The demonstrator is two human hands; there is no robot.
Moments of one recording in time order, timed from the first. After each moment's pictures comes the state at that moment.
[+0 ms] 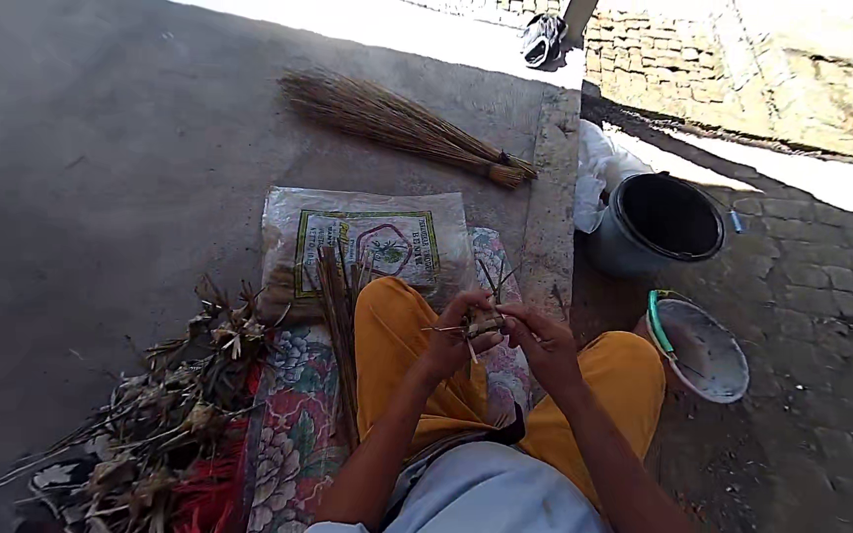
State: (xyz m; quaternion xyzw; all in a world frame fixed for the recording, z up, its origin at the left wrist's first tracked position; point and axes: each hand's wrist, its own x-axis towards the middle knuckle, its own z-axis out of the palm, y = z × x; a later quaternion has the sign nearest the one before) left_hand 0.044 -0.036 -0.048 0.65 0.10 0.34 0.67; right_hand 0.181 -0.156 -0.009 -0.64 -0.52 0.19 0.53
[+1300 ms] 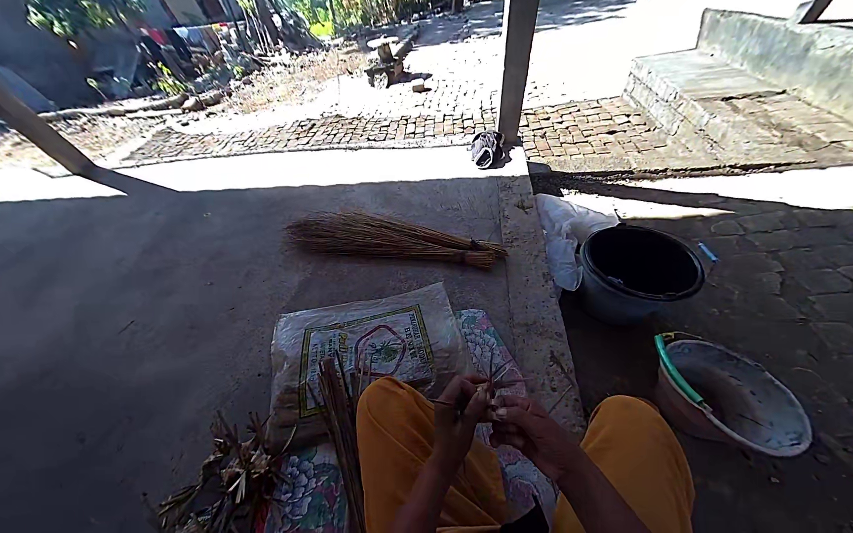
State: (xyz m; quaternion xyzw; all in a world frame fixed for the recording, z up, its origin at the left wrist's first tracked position) left_hand 0.080 -0.036 -0.063 0.67 0.13 0.40 0.61; right_hand 0.192 -0.153 -0.034 -0.40 -0.21 0.59 0.67
